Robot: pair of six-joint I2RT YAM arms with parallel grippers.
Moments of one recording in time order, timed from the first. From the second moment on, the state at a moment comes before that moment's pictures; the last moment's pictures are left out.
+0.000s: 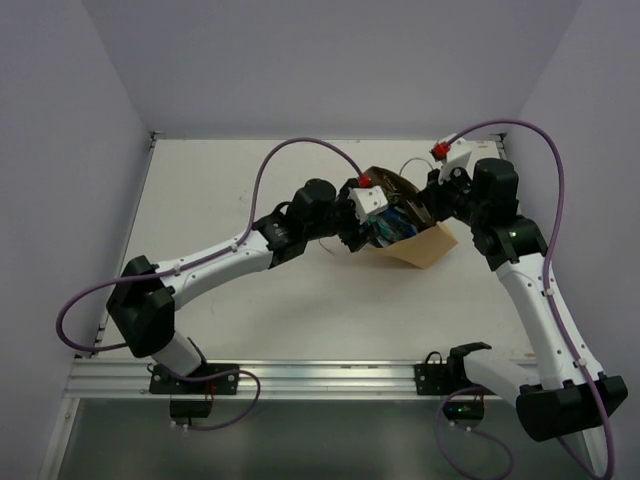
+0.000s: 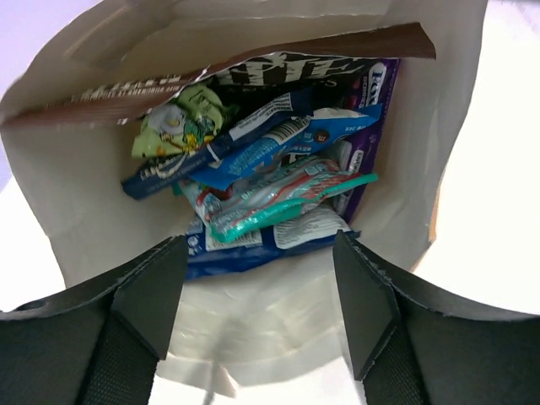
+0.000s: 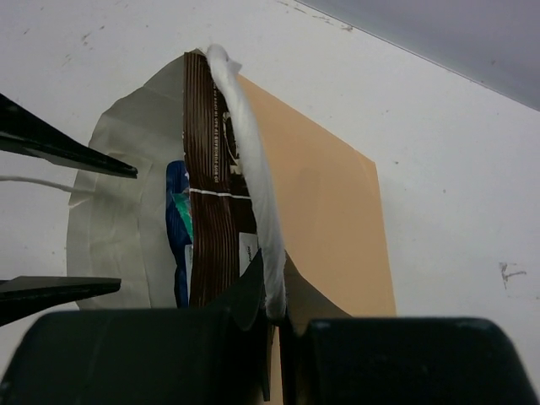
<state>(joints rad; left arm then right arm) -0.88 1.57 1.24 0.01 0.20 0.21 0.21 1.07 1.19 -0.55 -0.25 -0.14</state>
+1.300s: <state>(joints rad) -0.87 1.75 1.28 0.09 0.34 0.59 0.26 1.00 1.12 -0.54 -0.29 -0.14</state>
